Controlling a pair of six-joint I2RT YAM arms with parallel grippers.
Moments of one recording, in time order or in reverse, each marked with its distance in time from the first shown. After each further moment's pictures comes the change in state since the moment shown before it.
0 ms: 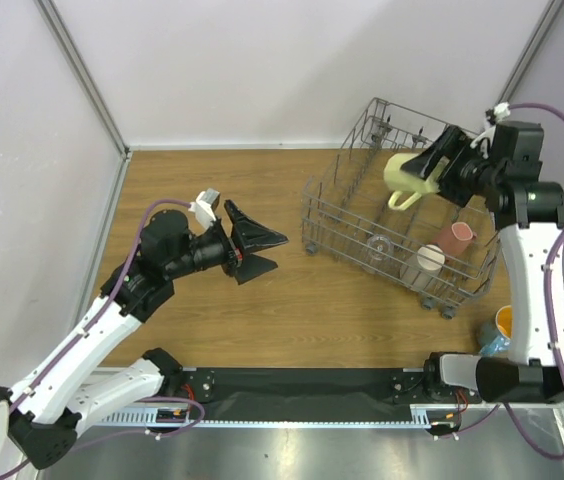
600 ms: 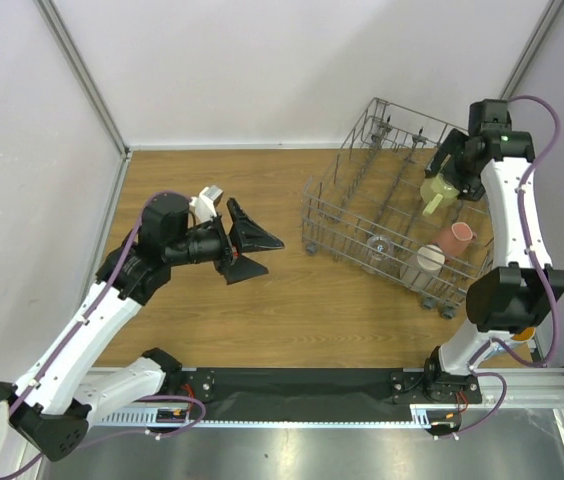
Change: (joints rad) left arm 0.092 0.098 0.145 -0.261 0.153 0.149; right arm -0.062 0.426 0.232 -0.204 0.437 -0.052
